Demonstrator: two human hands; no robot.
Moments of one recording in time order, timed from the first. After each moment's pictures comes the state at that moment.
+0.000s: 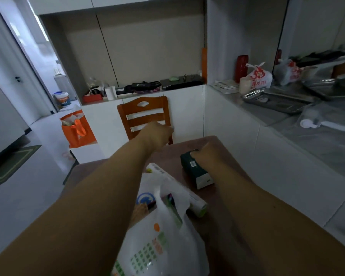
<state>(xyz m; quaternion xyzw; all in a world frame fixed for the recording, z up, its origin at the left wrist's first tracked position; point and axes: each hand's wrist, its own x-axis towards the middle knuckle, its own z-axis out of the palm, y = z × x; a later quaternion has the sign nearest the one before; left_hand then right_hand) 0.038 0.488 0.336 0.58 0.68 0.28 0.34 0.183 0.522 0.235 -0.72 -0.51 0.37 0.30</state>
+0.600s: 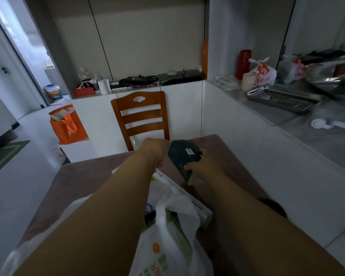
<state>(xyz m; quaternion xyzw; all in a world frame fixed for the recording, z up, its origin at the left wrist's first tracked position) 0.028 0.528 0.273 0.40 0.70 0.37 0.46 0.166 0.555 0.183 -0.67 -0.56 0.39 0.30</state>
